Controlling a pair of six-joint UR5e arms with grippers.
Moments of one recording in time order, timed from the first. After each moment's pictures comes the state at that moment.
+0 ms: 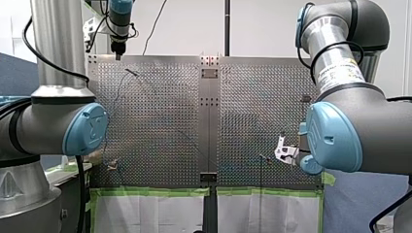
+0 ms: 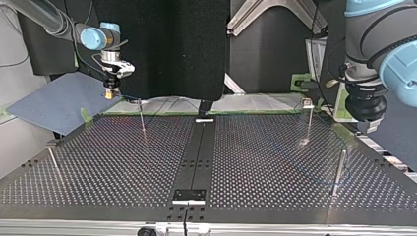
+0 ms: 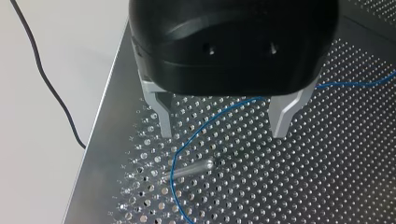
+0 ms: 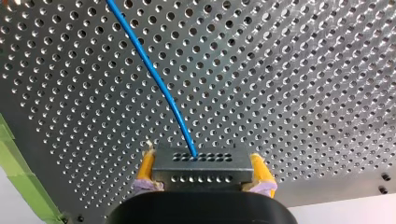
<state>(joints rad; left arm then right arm) -0.02 -1.45 -1.47 -3.81 -1.97 -1.77 1.70 -0.80 1.93 -1.12 1.44 1.76</state>
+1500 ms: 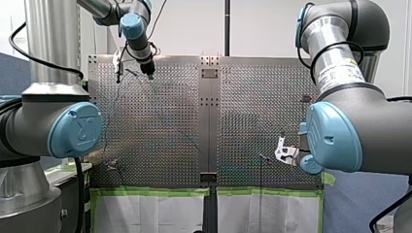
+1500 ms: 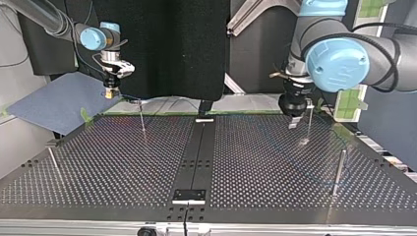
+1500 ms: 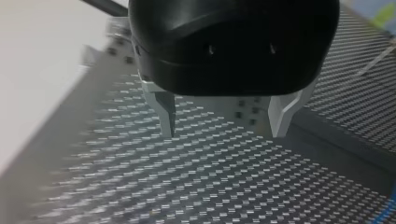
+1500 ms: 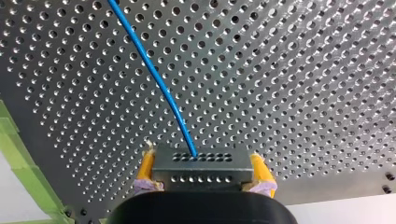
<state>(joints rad) -0.19 -1.51 -1.65 -3.54 -1.74 -1.85 1.70 -0.80 1.93 -1.11 1.45 1.75</state>
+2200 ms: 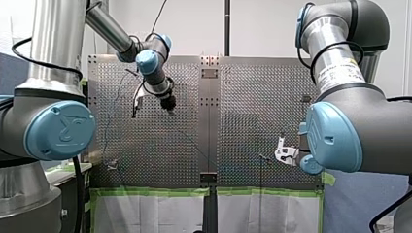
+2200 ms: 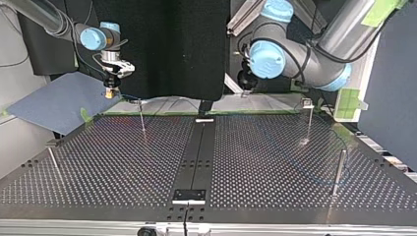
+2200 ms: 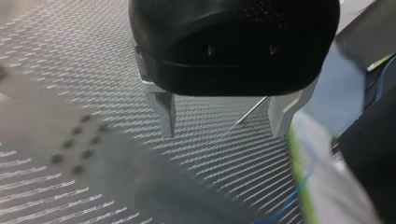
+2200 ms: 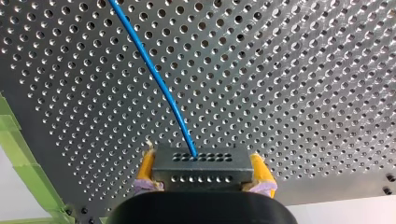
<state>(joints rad) -0.36 -1.69 -1.83 -3.36 -1.66 -1.84 1.70 -0.80 1.93 -1.10 1.45 1.74</state>
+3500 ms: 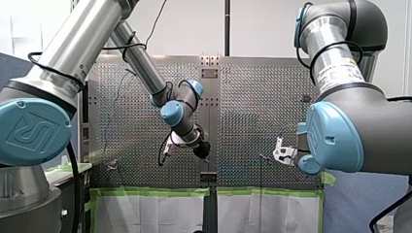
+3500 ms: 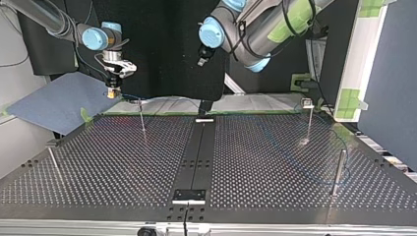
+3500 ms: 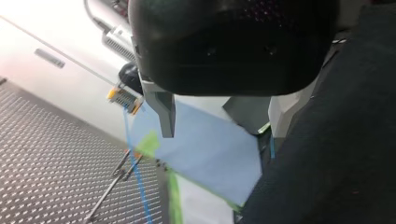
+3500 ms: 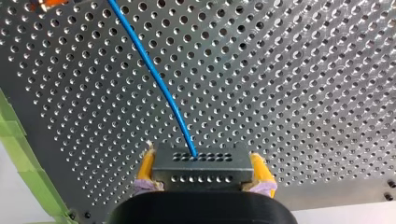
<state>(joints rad) -0.65 -2.05 -1.88 -3.00 -1.64 -1.77 1.71 -0.80 1.93 -1.10 1.45 1.74</state>
